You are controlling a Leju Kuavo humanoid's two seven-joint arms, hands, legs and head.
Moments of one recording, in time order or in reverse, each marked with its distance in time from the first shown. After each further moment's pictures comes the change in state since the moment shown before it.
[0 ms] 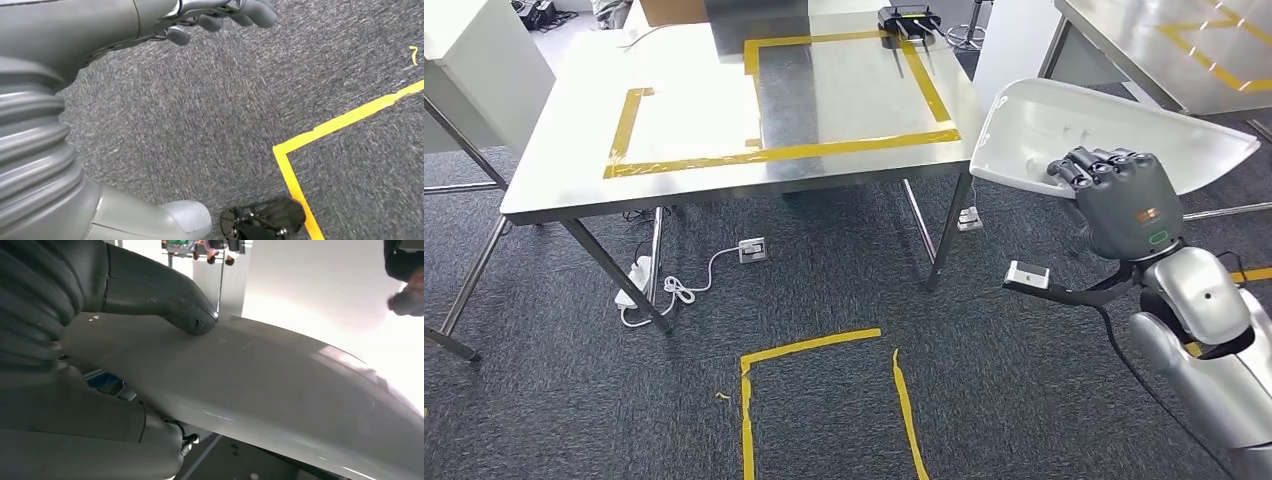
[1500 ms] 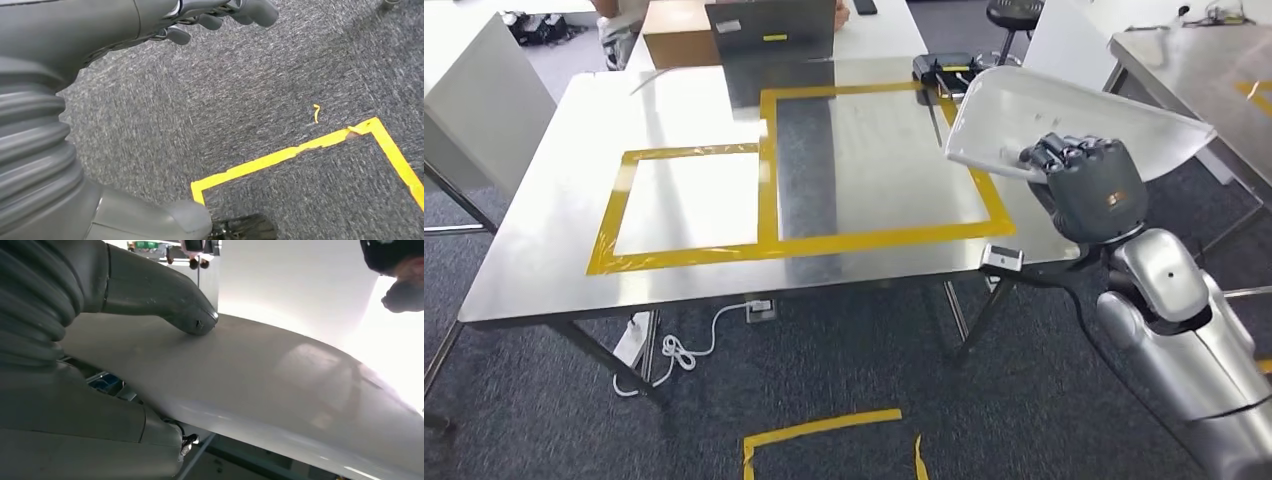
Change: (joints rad) left arm 0.006 -0.010 0.004 0.000 0.002 0.008 0.002; right arm -0.093 0.115 0.030 0.100 0.005 0.000 -0.045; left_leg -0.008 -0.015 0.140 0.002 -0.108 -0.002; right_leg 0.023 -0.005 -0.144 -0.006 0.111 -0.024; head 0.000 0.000
